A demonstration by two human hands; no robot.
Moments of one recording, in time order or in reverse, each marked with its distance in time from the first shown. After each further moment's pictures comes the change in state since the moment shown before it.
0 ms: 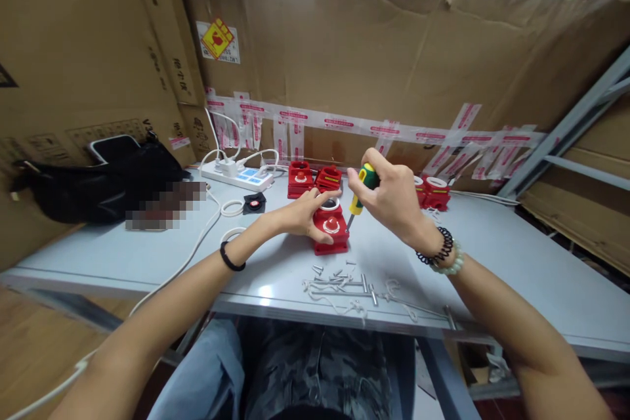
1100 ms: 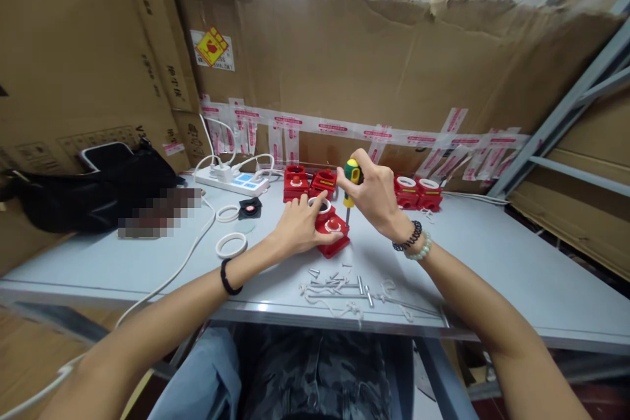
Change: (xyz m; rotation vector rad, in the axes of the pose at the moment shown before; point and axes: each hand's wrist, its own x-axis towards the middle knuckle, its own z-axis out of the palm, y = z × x) left_hand -0.007 0.030 0.026 0.425 0.323 -0.204; right_hand 0.009 0.011 0.031 0.038 0.146 -0.059
